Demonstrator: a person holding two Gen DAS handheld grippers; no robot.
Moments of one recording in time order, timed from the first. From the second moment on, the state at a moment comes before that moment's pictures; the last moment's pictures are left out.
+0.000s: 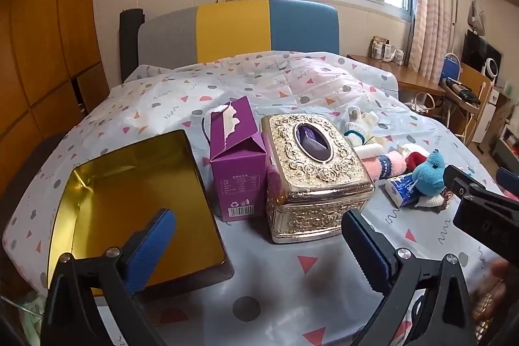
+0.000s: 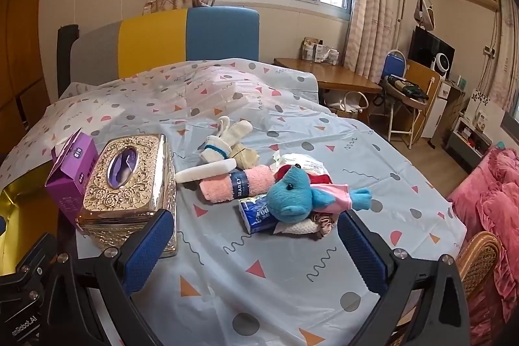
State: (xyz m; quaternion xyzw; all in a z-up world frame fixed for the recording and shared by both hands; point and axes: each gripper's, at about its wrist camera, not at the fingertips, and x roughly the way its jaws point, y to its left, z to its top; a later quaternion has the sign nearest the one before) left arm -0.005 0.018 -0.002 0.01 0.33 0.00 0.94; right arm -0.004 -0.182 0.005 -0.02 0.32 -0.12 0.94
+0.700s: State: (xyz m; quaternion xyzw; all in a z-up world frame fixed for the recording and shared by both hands) left arm -0.005 0.021 -0.007 0.00 0.34 -0.01 0.94; right arm -0.001 -0.185 0.004 -0.01 0.33 -0.11 0.94
